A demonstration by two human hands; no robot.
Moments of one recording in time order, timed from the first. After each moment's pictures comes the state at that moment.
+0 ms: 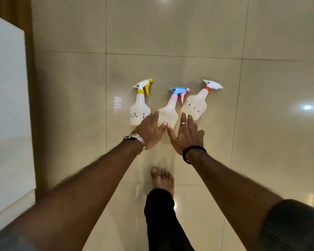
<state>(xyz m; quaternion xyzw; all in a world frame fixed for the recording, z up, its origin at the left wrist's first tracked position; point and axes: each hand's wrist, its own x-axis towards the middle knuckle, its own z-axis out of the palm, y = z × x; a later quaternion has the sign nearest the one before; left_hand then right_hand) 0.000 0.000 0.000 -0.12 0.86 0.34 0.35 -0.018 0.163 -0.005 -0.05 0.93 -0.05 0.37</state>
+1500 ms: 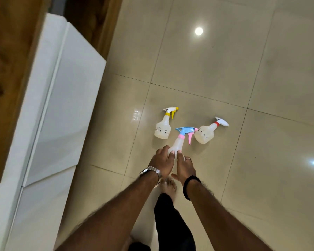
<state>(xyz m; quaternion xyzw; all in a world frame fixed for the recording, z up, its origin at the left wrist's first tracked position) 0.057 0.012 0.173 -0.37 0.75 0.44 0.32 0.024 0.115 0.170 0.32 0.71 -0.40 0.49</state>
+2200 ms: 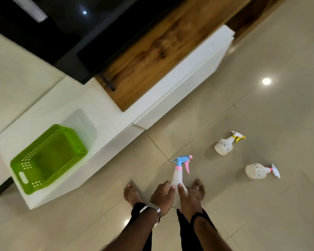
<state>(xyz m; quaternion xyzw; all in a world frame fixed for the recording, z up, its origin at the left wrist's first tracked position) 0.365 -0.027 0.294 -0.59 0.56 0.54 0.21 0.260 0.041 0.292 0.03 0.78 -0.17 0.61</state>
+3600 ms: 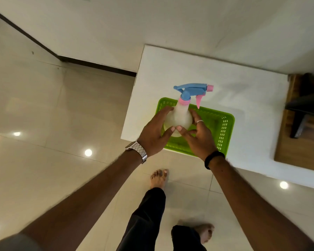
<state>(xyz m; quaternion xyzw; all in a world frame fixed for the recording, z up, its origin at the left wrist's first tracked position) 0.822 -0.229 0.361 -0.71 0.49 0.42 -0.29 0.657 -0.302 0.349 -0.62 0.52 -0.12 0.57</state>
